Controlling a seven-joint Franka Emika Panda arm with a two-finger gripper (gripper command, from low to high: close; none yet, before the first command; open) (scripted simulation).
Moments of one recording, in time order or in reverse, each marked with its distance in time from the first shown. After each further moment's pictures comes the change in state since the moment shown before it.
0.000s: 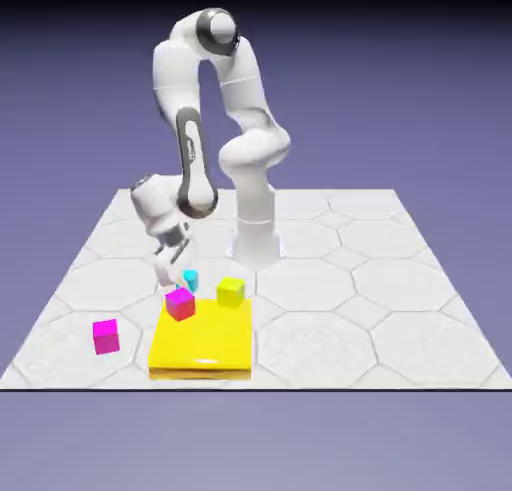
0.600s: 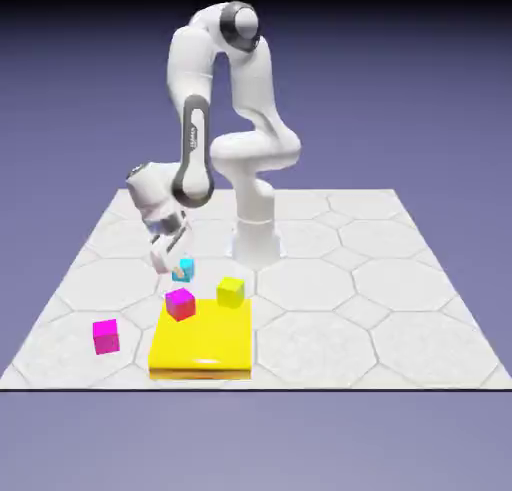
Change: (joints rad) arm -0.637 0.090 0.652 -0.007 0.087 -0.156 -0.051
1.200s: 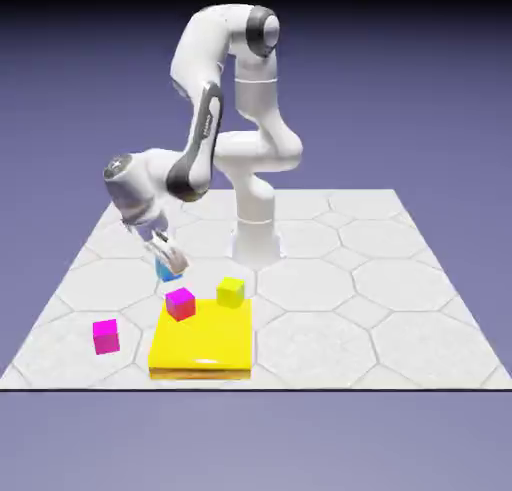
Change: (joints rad) arm -0.234 0.166 0.601 0.491 -0.198 -0.509 -0.491
